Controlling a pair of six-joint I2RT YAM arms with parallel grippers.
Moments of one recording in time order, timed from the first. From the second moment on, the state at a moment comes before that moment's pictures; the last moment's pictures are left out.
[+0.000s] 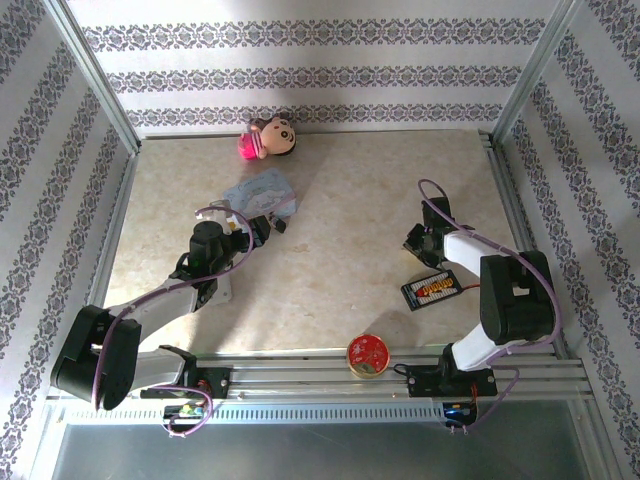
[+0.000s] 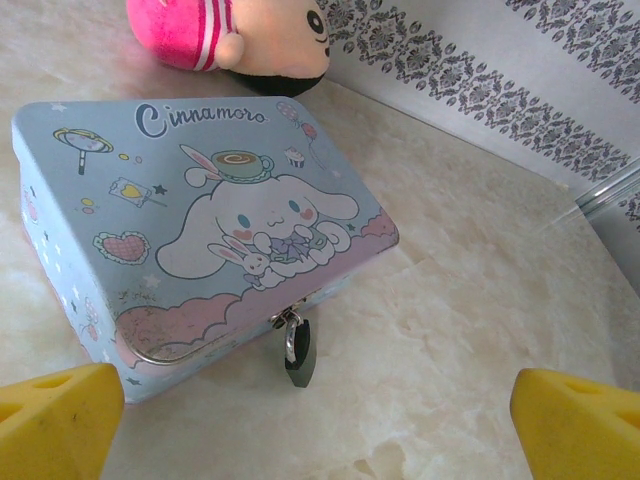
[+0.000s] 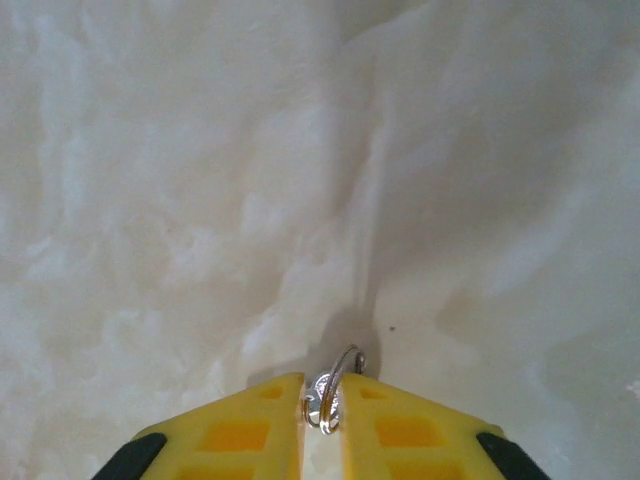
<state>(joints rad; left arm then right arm) -0.30 1.25 0.45 0.46 0.08 -0.57 0.08 1.58 0.79 -0.31 -0.05 0.79</state>
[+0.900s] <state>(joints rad) -0.34 1.25 0.49 0.46 0.18 -0.47 0.26 1.25 0.85 -0.45 -0.02 0.78</state>
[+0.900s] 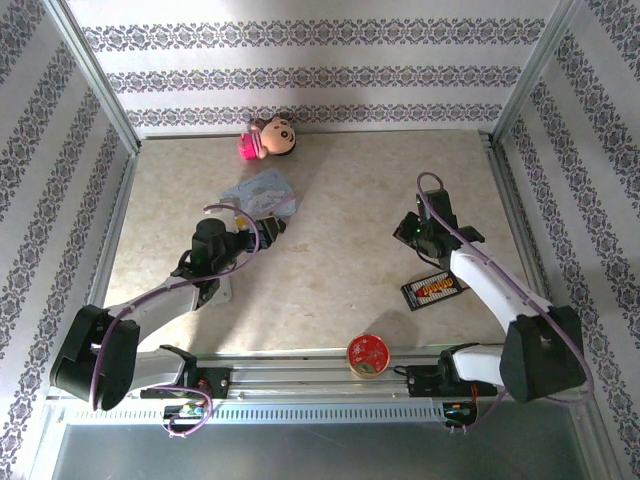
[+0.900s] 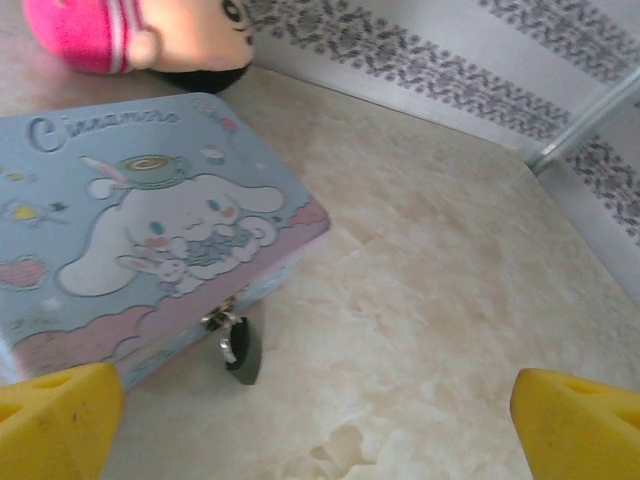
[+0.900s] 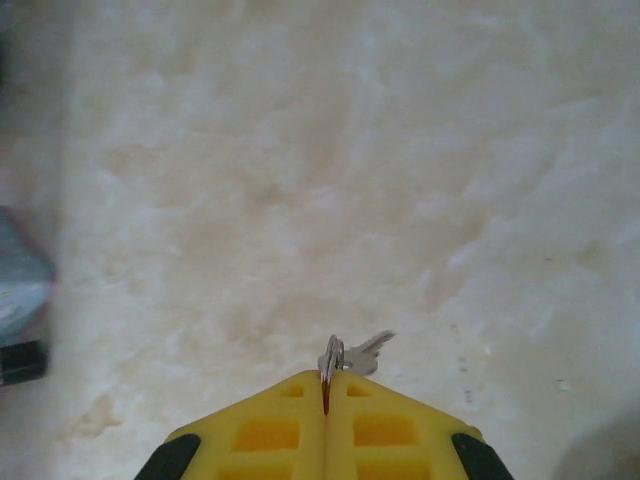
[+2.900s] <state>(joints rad) -0.58 1.63 0.70 0.94 0.49 -0.17 0.59 1.23 1.10 -0.27 -0.25 0.88</state>
